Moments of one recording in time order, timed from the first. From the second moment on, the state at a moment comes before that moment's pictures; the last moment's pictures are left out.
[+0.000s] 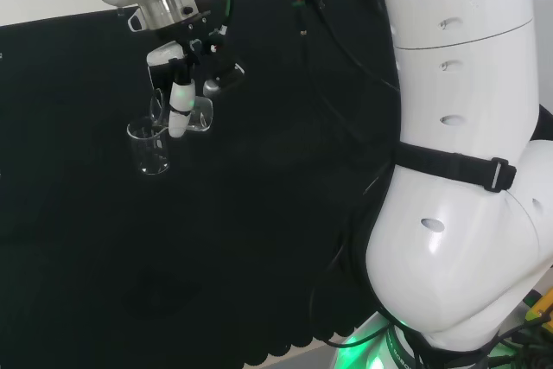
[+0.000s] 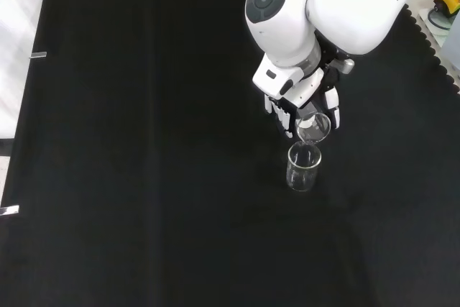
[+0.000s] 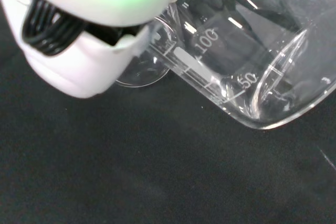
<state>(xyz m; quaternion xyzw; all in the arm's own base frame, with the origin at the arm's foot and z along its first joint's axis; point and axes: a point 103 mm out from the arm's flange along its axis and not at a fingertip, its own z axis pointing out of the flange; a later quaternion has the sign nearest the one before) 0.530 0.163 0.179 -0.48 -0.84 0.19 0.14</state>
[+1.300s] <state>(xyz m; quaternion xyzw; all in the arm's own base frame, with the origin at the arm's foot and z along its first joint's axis) 0.534 0.176 0.191 -0.48 -0.83 0.24 0.09</state>
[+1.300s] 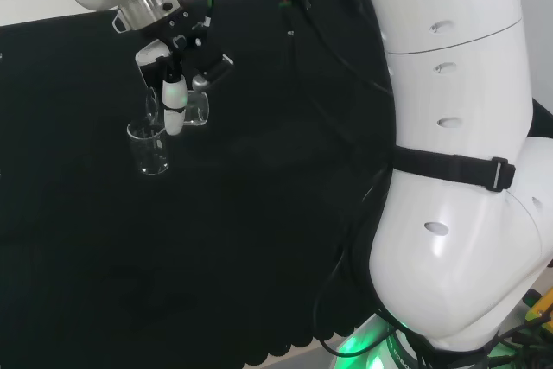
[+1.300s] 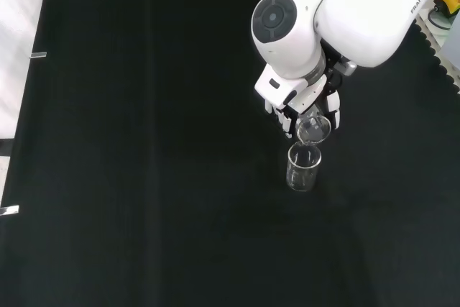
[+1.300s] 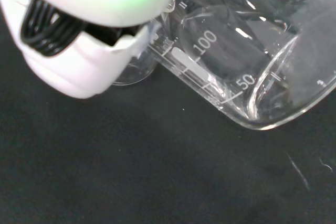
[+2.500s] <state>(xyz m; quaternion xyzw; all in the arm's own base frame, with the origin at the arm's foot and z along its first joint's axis) 0.532 0.181 0.199 -0.48 -0.83 0.27 0.07</state>
